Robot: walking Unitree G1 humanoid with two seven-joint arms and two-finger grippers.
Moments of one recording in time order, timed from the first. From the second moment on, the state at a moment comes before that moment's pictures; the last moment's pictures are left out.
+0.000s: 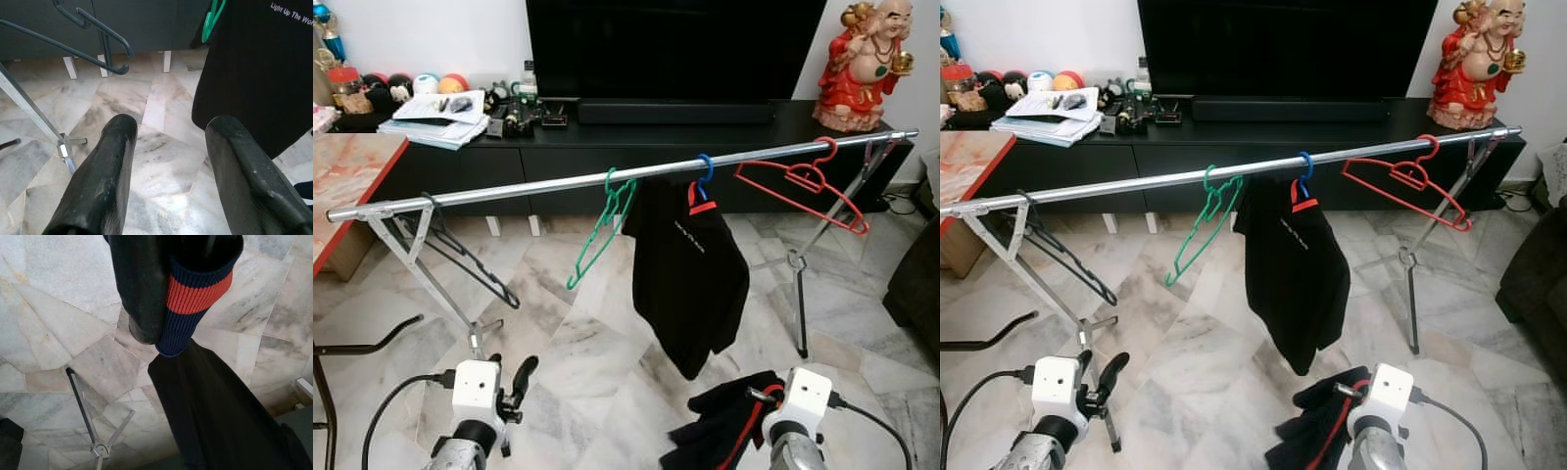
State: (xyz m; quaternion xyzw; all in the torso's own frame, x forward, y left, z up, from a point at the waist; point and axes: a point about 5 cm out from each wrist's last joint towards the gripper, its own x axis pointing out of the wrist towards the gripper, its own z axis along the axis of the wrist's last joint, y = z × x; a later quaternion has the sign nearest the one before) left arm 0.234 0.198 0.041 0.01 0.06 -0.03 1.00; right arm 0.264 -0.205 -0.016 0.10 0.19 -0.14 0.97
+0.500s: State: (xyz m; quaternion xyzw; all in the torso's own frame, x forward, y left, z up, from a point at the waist) left arm 0.233 0.201 0.041 0.01 0.06 -0.03 1.00; right arm 0.265 -0.200 -0.017 0.11 0.19 -0.14 0.97
